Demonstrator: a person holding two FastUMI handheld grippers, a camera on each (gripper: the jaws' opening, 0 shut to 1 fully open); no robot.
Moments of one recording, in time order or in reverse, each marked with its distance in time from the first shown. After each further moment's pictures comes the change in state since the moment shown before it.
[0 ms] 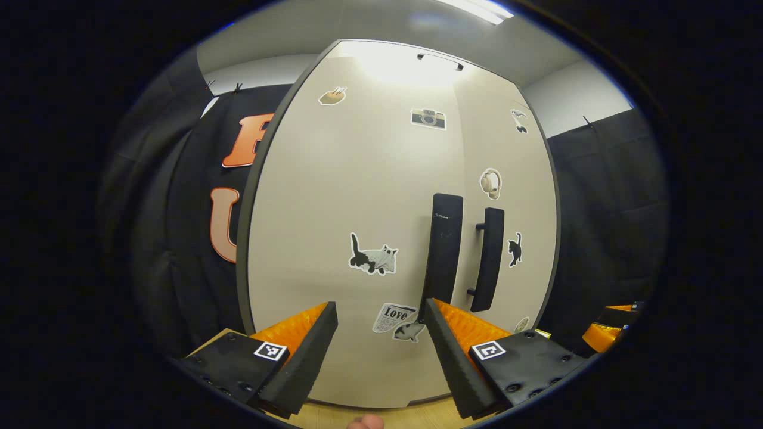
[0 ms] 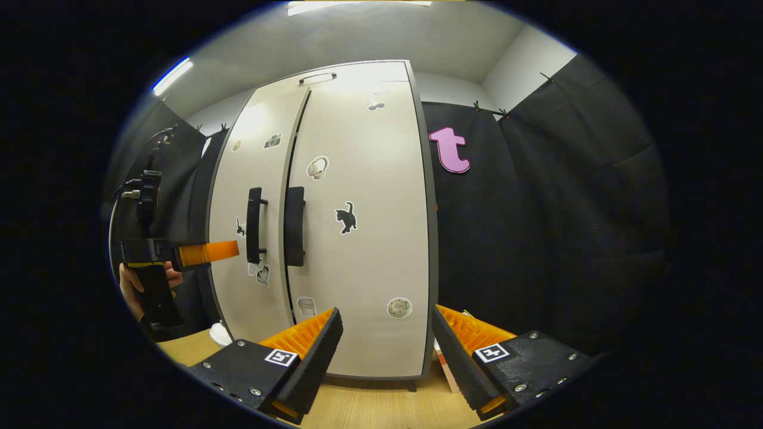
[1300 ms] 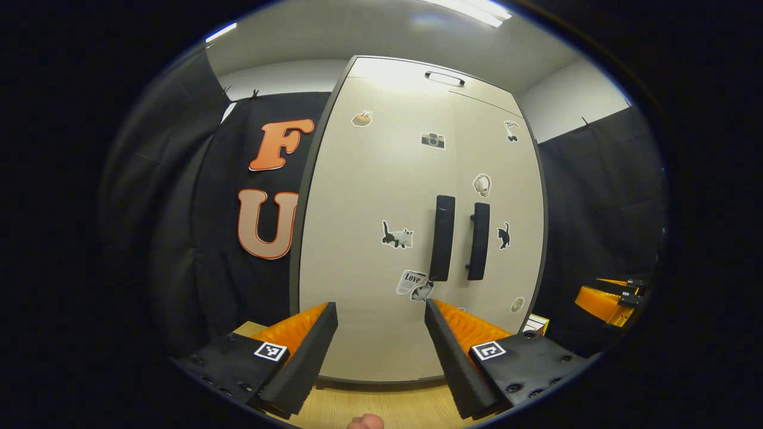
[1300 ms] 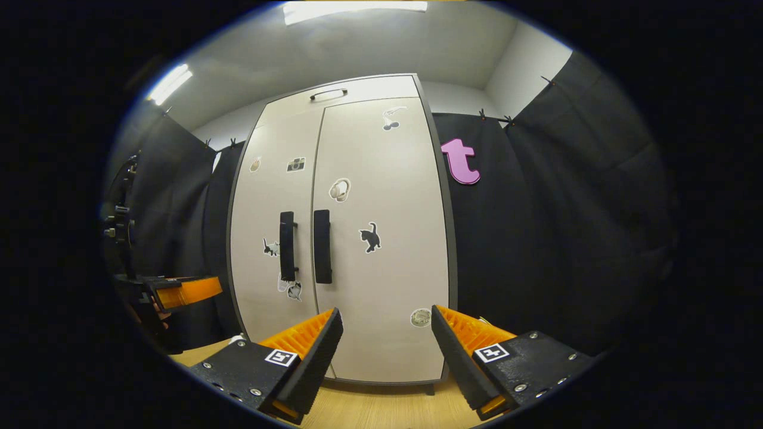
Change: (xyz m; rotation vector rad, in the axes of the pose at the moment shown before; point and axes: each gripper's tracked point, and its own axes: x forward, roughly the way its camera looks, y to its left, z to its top) left arm -0.090 0.023 -0.012 -0.005 0.007 0.067; right arm -0.017 0.029 0.024 0.026 -0.059 0.051
